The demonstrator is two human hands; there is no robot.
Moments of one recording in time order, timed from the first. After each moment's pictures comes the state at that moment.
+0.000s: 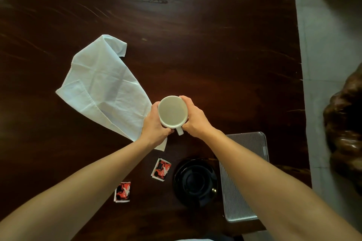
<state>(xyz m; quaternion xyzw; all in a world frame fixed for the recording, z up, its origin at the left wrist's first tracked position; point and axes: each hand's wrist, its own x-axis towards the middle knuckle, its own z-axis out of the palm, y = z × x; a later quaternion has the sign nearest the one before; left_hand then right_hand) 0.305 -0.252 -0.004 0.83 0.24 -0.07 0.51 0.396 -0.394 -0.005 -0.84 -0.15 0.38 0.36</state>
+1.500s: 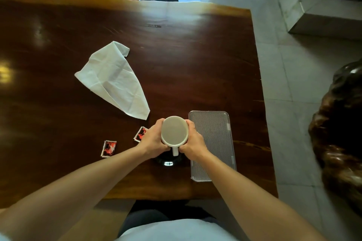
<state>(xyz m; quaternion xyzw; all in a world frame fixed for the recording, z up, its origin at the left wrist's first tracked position) 0.167 -0.398 0.067 0.87 0.17 -0.11 0.45 0.233 -0.560 0.070 -0.85 -0.14 0.33 0.39</state>
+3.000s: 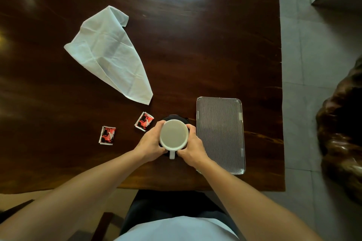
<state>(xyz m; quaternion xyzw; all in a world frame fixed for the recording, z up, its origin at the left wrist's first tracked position) 0.140 -0.389 -0.001 0.84 0.20 -0.18 0.47 0.206 -0.553 -0.004 -0.85 -0.09 0.39 0.34</state>
